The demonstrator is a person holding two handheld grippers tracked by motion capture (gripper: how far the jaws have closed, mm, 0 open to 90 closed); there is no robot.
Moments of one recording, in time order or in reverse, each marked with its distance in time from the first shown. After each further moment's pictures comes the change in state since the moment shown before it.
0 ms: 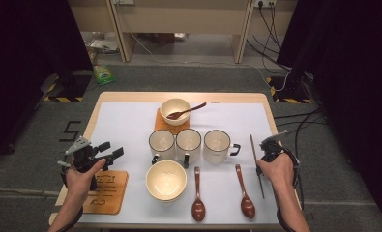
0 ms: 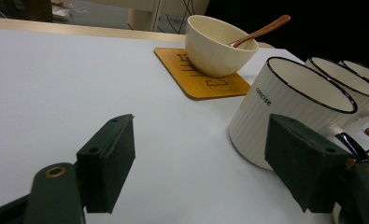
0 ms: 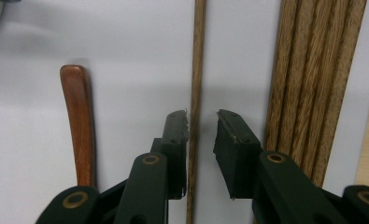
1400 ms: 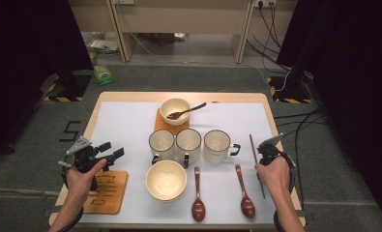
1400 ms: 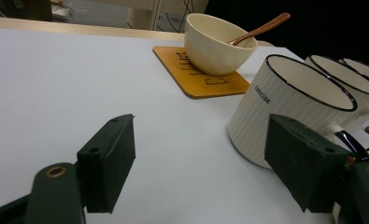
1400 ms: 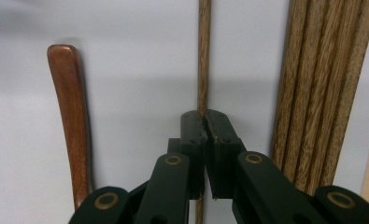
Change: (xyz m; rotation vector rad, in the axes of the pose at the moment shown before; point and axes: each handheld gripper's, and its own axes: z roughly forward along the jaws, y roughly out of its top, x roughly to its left) left arm -0.002 -0.001 0.000 0.003 0.001 0.004; right arm 0.009 -0.007 0.007 0.023 -0.046 0.015
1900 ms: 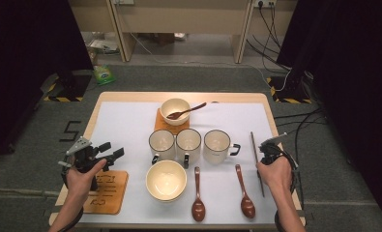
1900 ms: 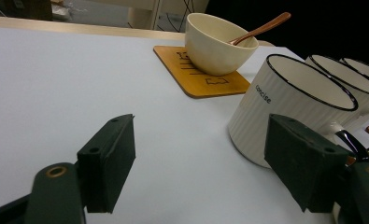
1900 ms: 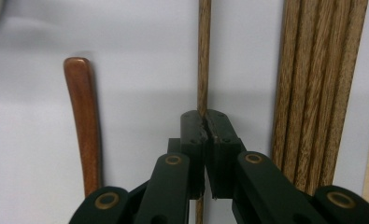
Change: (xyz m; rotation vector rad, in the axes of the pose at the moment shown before) left arm 0.000 -0.001 0.000 0.003 0.002 0.000; right arm -0.004 -0.001 -0.007 -0.042 0.038 0.018
